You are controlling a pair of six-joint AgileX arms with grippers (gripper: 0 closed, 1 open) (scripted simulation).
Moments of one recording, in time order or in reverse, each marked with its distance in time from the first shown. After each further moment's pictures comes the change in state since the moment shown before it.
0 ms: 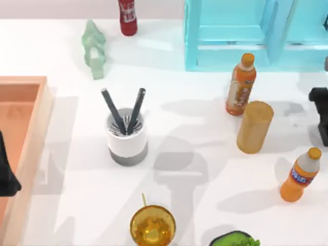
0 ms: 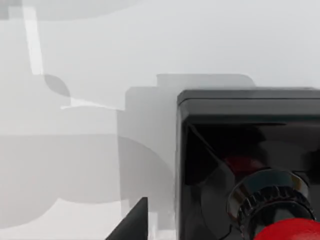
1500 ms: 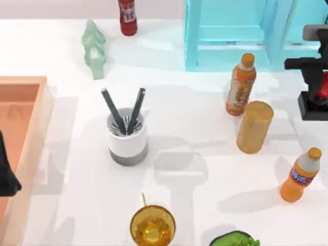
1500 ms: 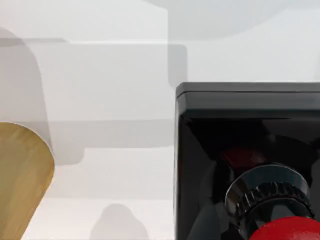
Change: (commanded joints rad) left arm 0.000 0.000 0.000 0.000 0.000 0.000; right arm 0.137 0.048 0.309 -0.271 0.002 0.154
